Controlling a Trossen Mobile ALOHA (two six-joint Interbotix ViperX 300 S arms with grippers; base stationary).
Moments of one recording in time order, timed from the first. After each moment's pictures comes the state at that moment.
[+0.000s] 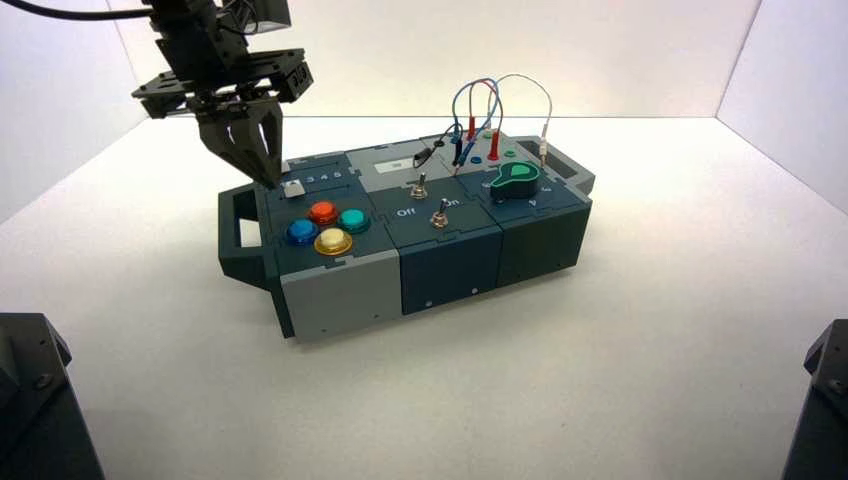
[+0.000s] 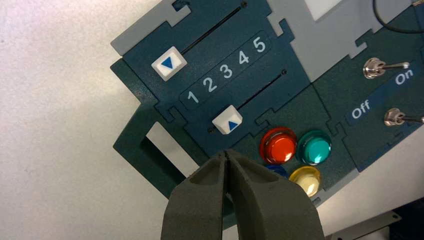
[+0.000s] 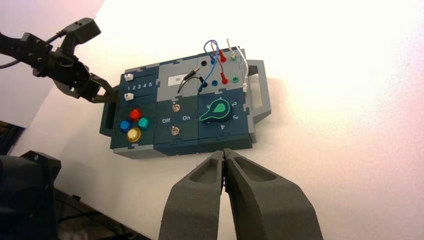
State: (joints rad) left arm -0.37 -0.07 0.85 -0.29 0.67 0.10; right arm 0.47 -1.18 0.90 0.06 1.03 0.26
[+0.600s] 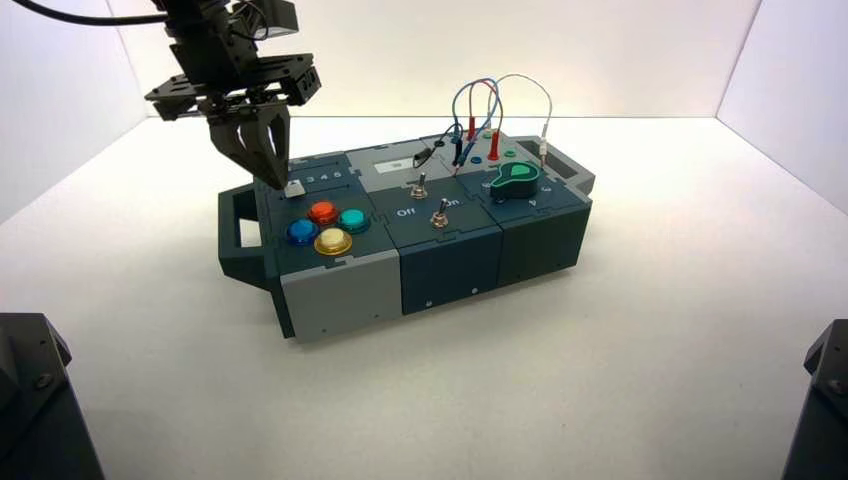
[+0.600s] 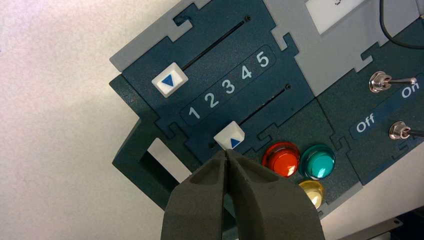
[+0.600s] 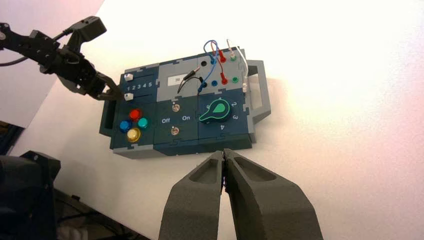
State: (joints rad) left arm -0.37 -0.03 0.82 -0.29 0.66 0.10; right arm 0.47 -1.19 0.90 0.06 1.03 0.26
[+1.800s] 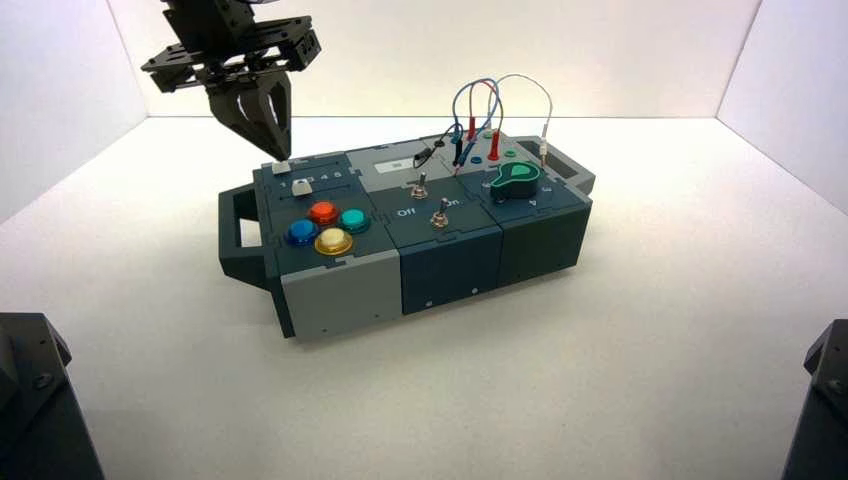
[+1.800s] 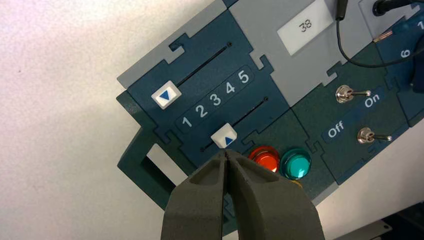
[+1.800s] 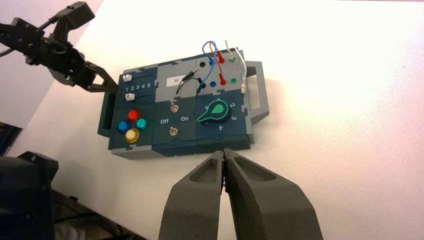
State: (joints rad) left arm -0.37 -0.10 0.79 -0.29 0.69 0.09; right arm 0.47 -1.19 0.90 0.05 1.03 0.26
